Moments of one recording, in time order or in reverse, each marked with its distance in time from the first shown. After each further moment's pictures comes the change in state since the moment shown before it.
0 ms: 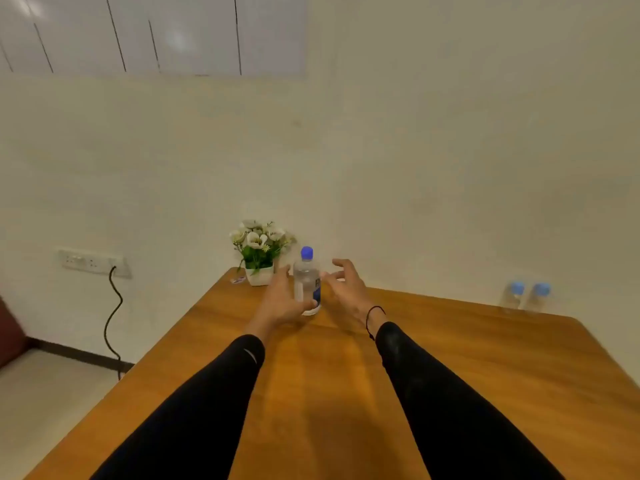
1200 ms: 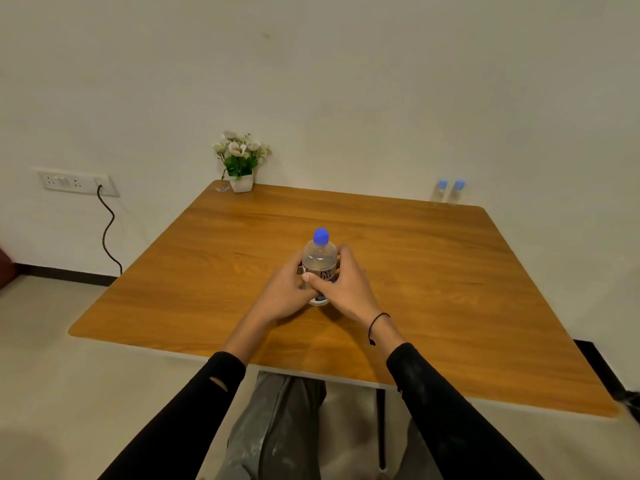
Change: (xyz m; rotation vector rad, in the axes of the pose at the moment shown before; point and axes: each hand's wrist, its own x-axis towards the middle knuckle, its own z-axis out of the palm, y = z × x) left_hand -0.286 0.028 0.032 -0.184 -0.236 0.191; right_hand -0.331 0.005 -0.022 -0.251 0.084 -0.047
